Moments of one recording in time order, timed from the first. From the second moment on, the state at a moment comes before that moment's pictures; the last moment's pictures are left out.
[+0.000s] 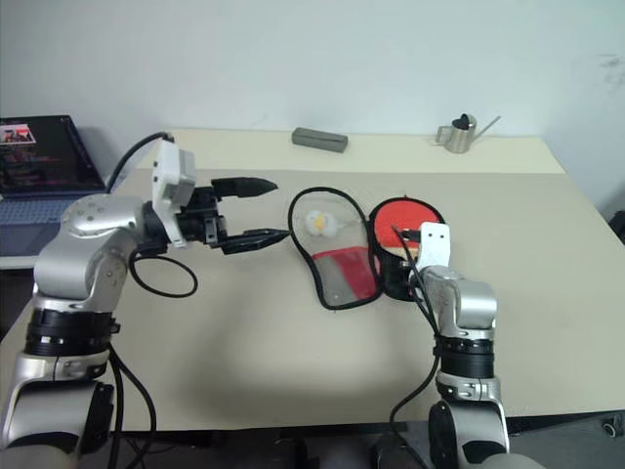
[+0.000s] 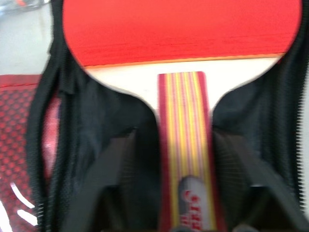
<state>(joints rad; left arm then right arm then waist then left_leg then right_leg) -0.73 0.72 0.05 0.05 -0.47 0.38 -1.19 -0.66 -0.01 -0.22 -0.03 0.14 1.20 -0.06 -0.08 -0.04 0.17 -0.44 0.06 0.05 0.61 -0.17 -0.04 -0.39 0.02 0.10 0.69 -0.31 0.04</state>
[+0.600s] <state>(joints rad) -0.64 0.72 0.12 0.07 -0.47 0.38 -1.09 -0.73 -0.10 -0.24 -0.28 0.31 1.19 0.18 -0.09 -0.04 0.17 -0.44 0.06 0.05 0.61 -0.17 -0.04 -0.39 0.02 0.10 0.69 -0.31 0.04</state>
